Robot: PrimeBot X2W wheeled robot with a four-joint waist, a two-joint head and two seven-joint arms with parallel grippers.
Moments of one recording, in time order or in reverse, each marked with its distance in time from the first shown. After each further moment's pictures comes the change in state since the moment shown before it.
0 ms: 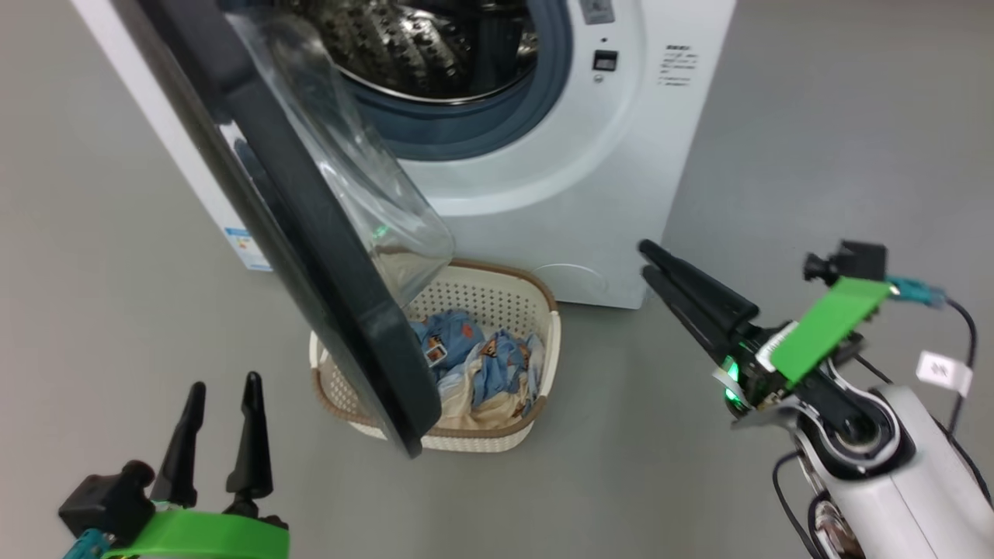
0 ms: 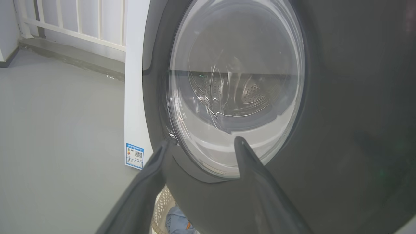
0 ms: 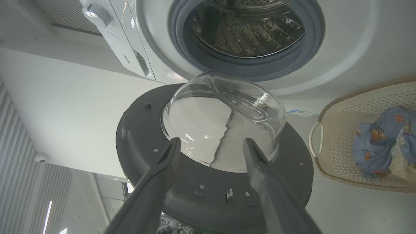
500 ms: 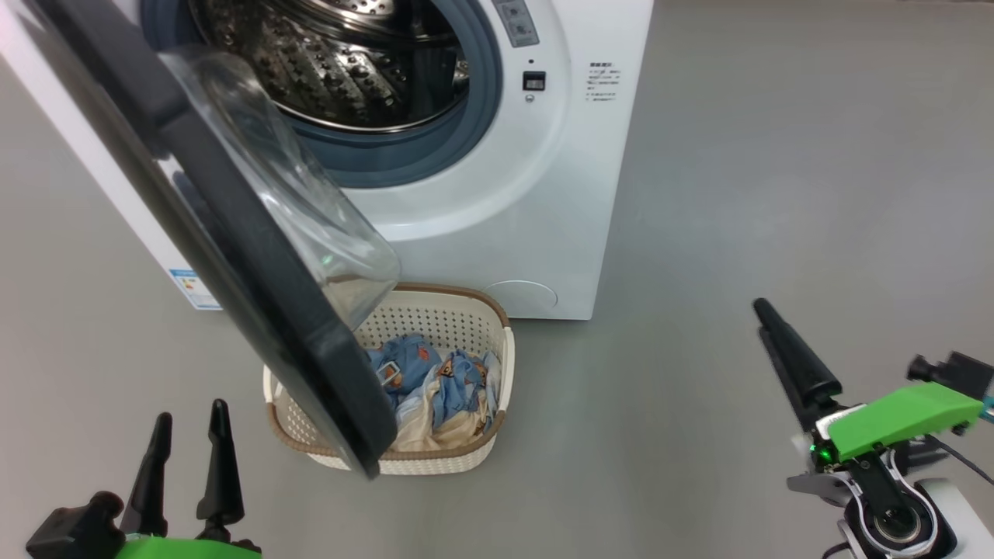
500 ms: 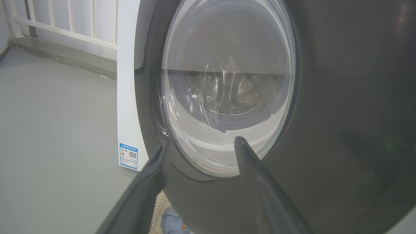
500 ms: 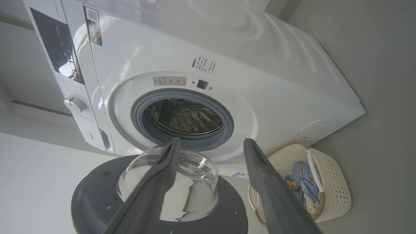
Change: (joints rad) left arm 0.059 0.002 0.071 -0.013 0.010 0.000 0.000; right arm 0.224 -0.053 -0.065 -0.037 -0.078 0.000 -0.336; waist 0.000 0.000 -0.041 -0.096
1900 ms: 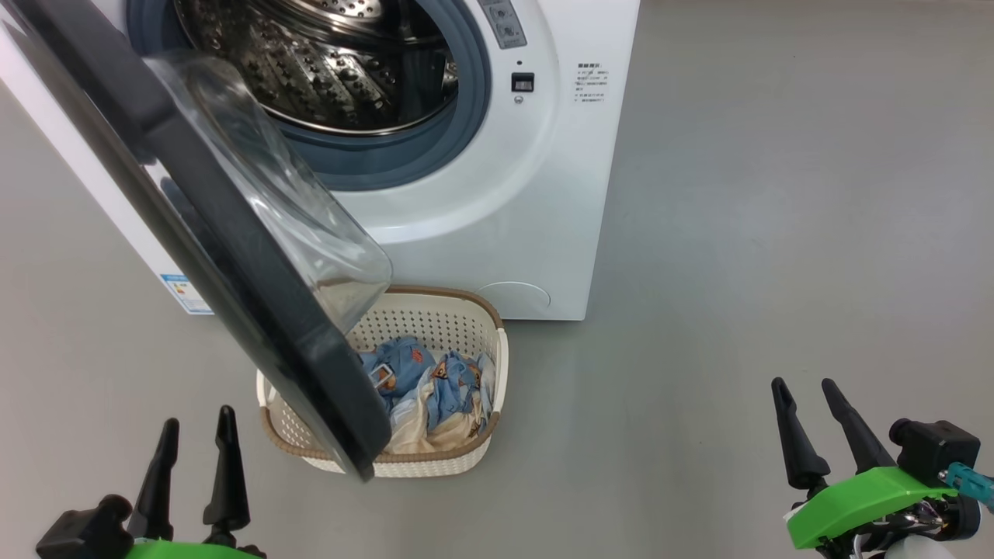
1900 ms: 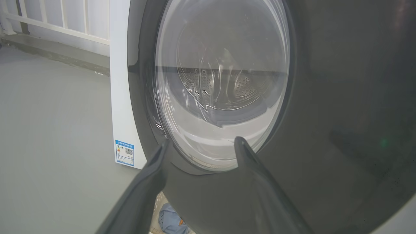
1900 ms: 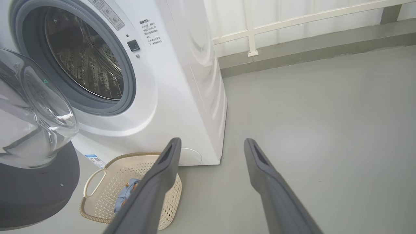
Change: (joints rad) left arm 0.005 0.000 -0.007 0.012 0.010 0.000 0.000; right arm 0.068 -0.008 -0.006 0.235 -0.950 0.000 -0.374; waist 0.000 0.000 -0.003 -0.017
